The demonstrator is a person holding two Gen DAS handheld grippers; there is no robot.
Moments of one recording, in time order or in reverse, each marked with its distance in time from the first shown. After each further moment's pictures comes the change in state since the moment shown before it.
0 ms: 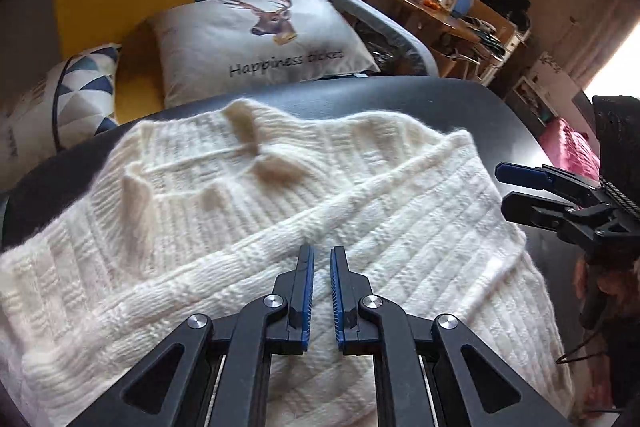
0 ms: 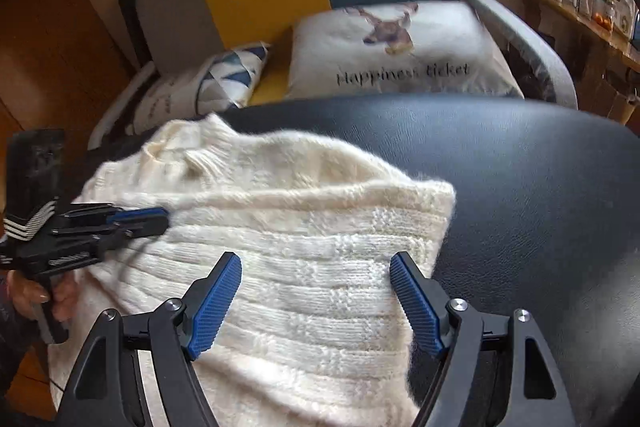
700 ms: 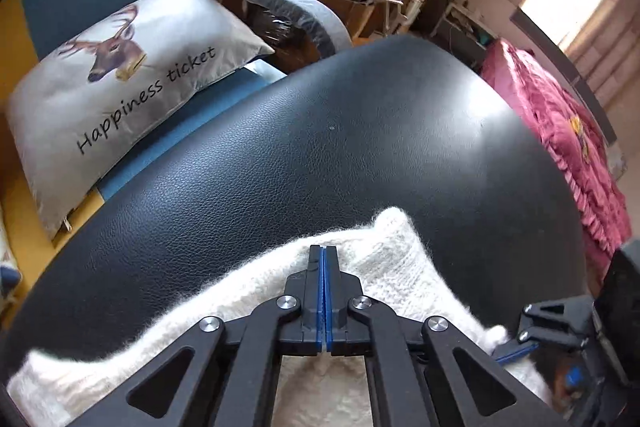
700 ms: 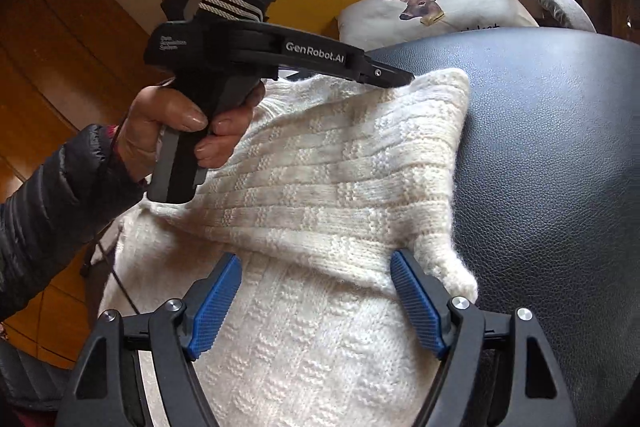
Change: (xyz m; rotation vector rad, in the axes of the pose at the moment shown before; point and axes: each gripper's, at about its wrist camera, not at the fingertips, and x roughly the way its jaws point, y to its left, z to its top) left arm 0.117 -0.120 0.108 0.331 0.164 -0.125; right arm -0.036 -0.015 -0.078 0.036 -0.072 0.301
